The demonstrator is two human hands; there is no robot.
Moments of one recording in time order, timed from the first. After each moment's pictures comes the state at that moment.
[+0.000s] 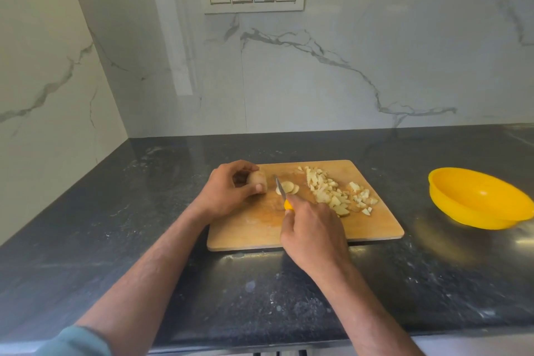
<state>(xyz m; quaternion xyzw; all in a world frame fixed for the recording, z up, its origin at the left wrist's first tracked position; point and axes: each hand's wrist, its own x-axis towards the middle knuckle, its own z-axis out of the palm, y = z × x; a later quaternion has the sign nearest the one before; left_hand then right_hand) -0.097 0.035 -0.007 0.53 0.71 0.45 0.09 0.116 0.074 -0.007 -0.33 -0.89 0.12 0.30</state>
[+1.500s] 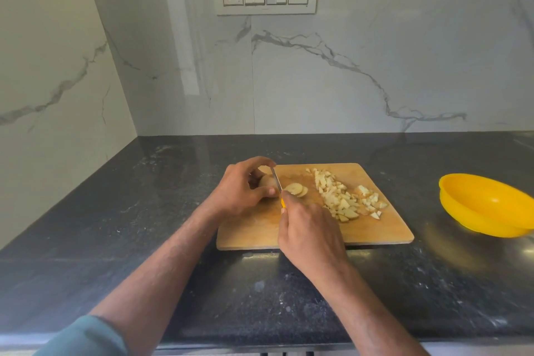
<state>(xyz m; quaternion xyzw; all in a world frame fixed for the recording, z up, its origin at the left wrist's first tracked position) -0.084 0.030 0.004 0.56 0.71 0.41 0.05 0.104 0.063 -0.002 -0.28 -0.91 0.08 0.29</state>
